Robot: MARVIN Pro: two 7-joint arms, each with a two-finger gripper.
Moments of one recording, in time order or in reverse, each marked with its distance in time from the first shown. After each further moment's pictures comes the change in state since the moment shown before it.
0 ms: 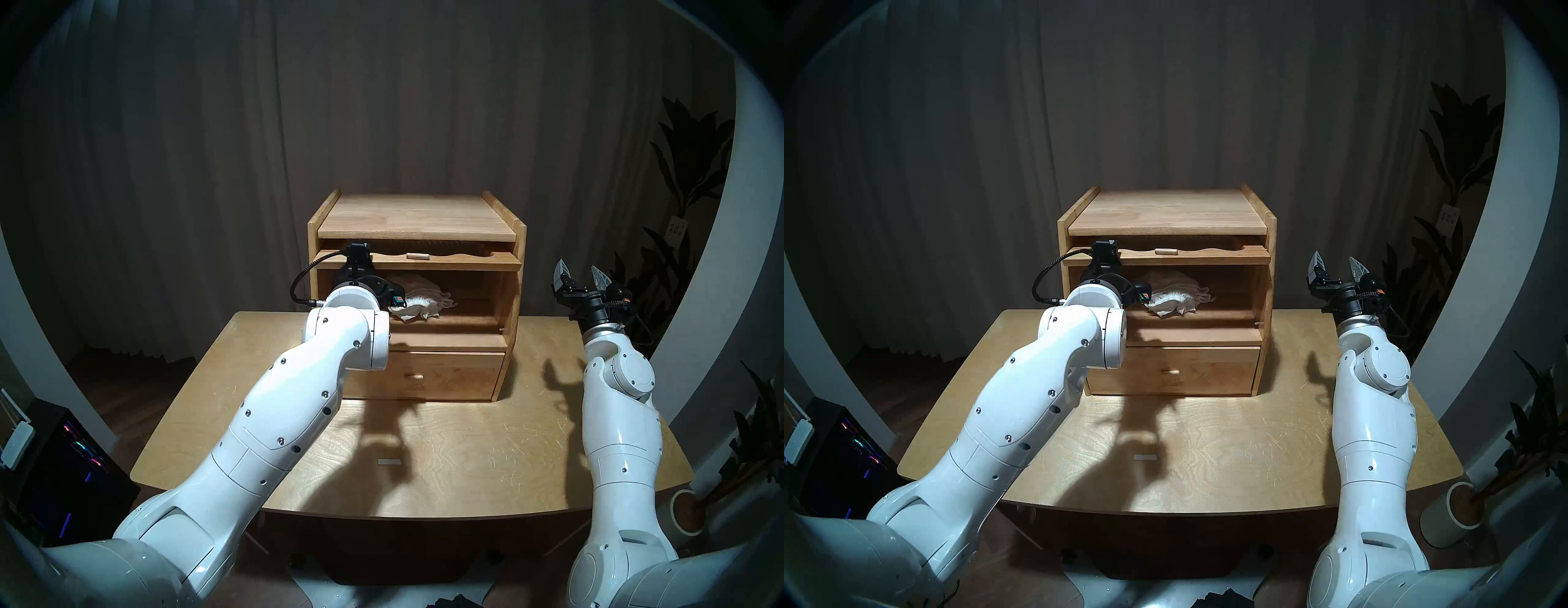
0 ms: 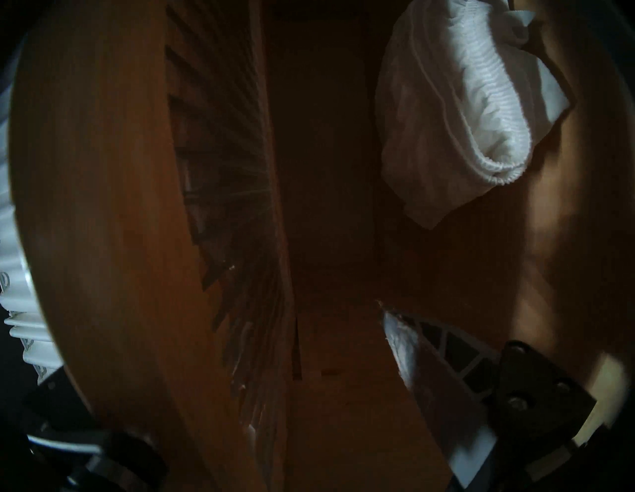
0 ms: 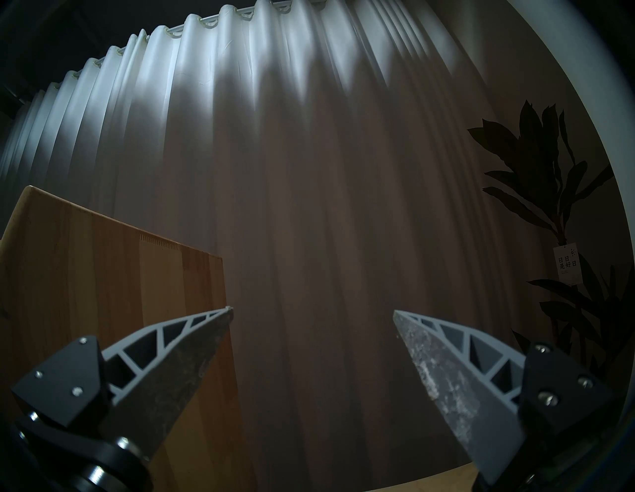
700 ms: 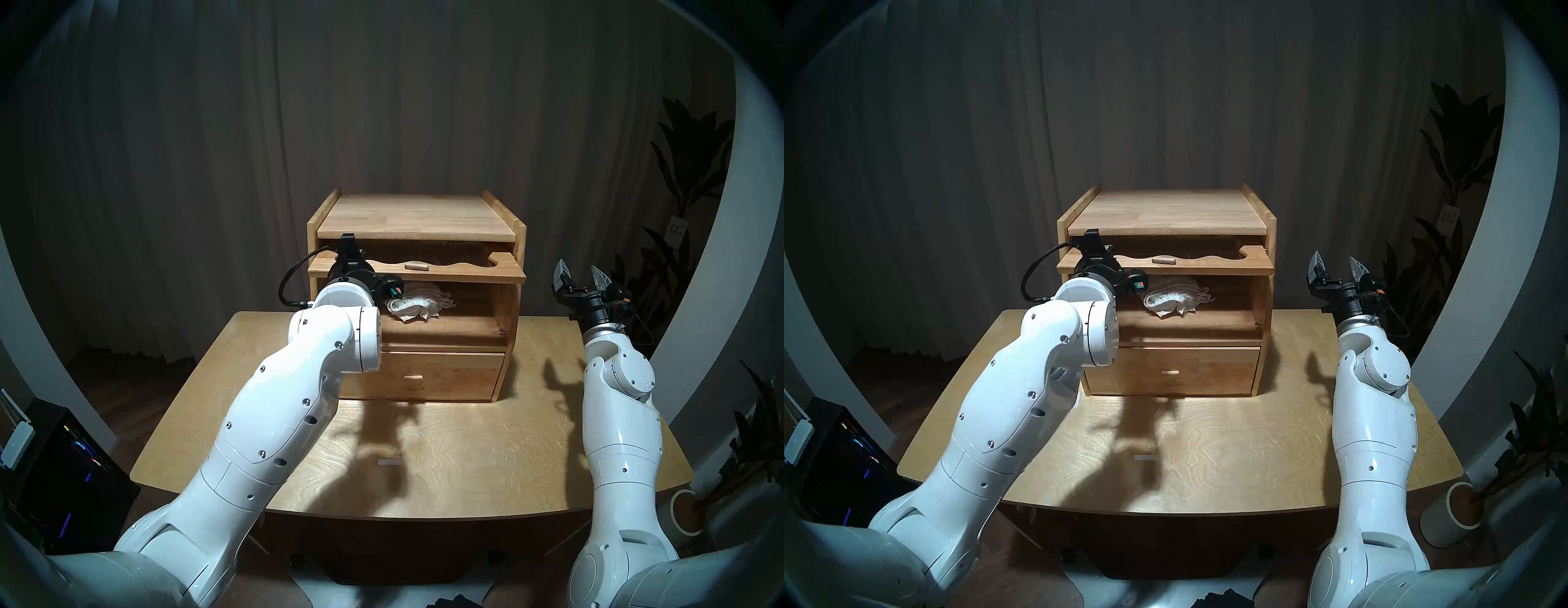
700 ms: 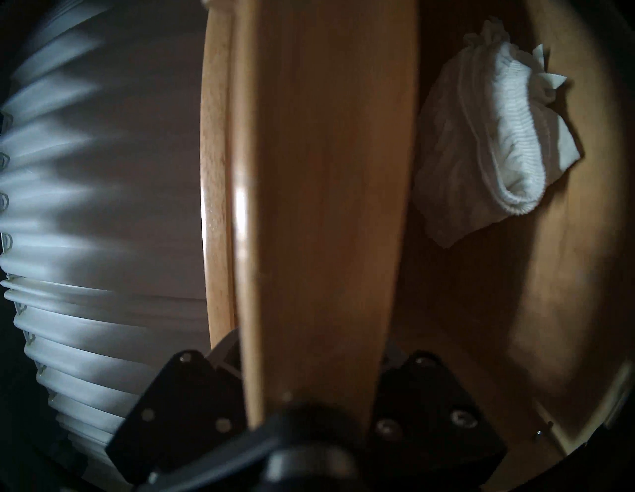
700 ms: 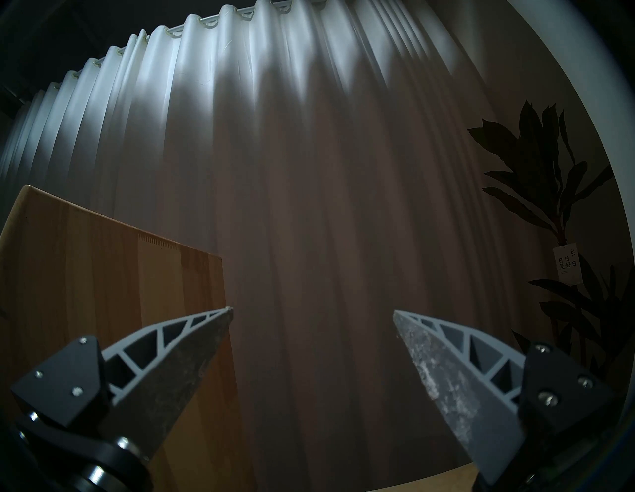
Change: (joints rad) left arm 0.113 0.012 -0.055 -0.172 -0.073 0.043 0.010; right arm -0.001 0.002 -0.003 0.000 0.002 -0.001 -0.002
